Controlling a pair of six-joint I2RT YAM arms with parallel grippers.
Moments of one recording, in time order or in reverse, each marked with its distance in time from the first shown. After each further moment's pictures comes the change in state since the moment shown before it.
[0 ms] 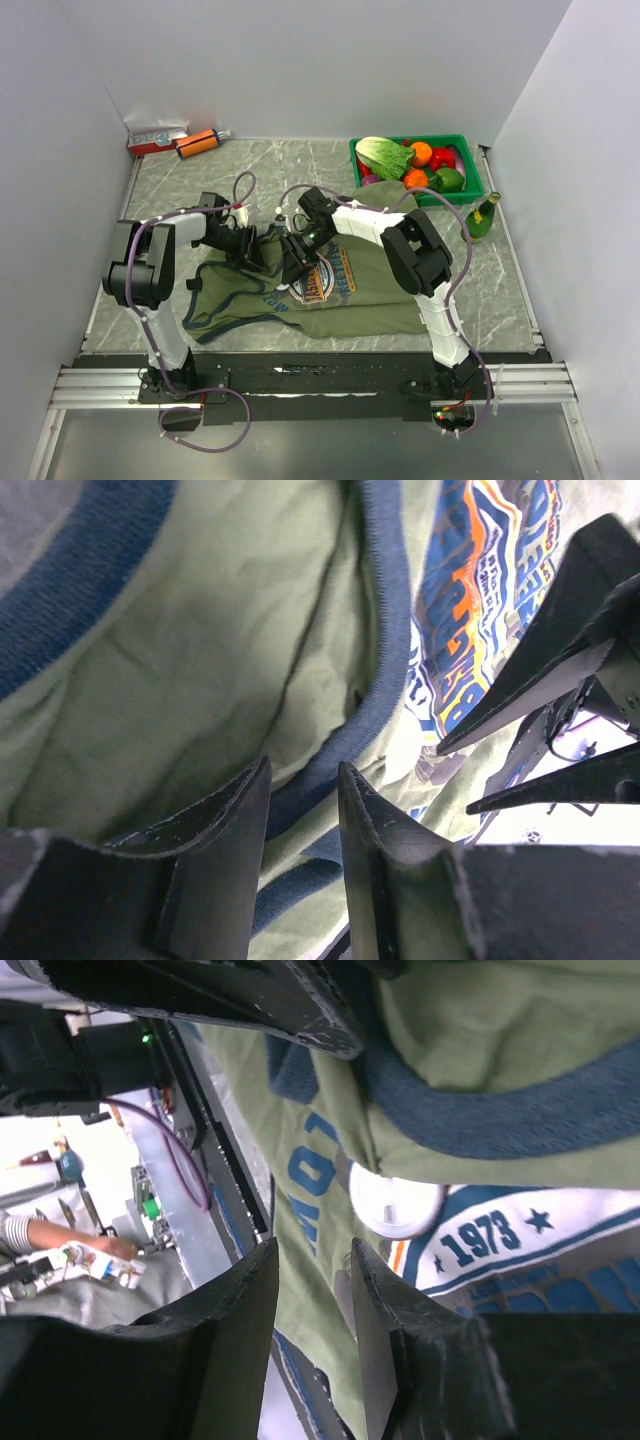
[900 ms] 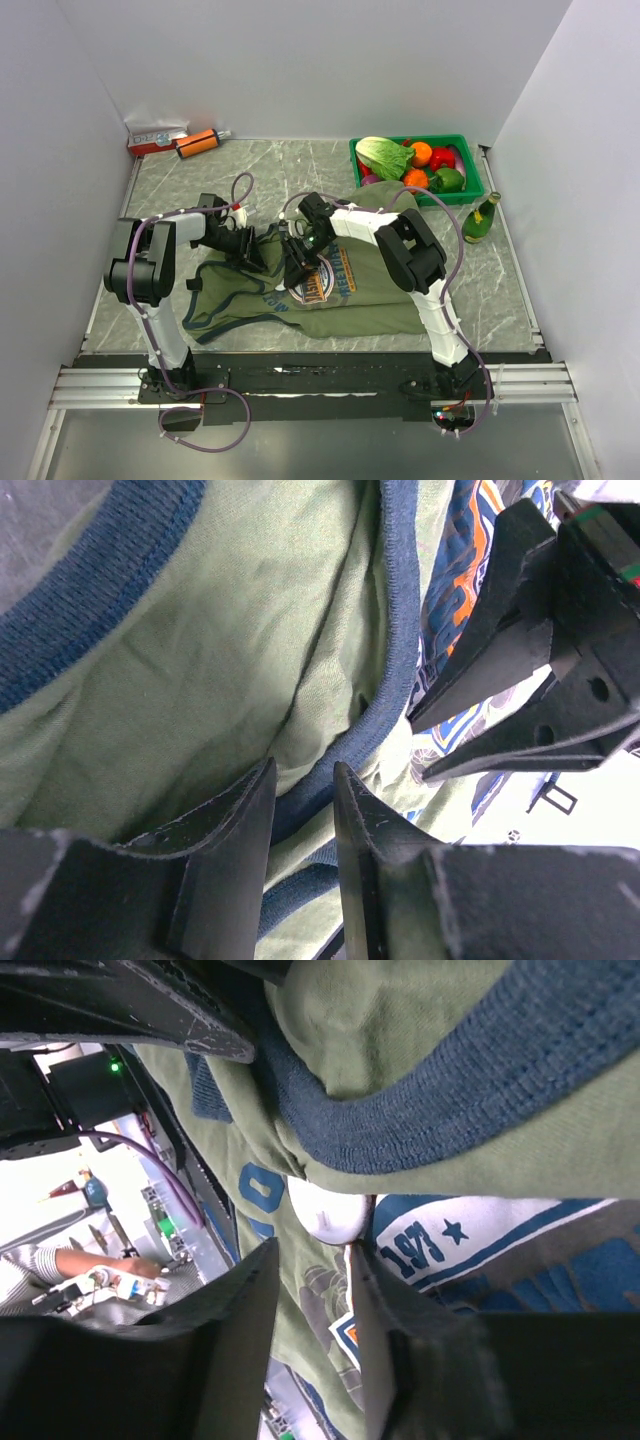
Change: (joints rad) left arm 0.016 0.035 0.000 0.011 0.032 -0.021; right arm -0.002 0.056 0.002 0.006 0.047 0.087
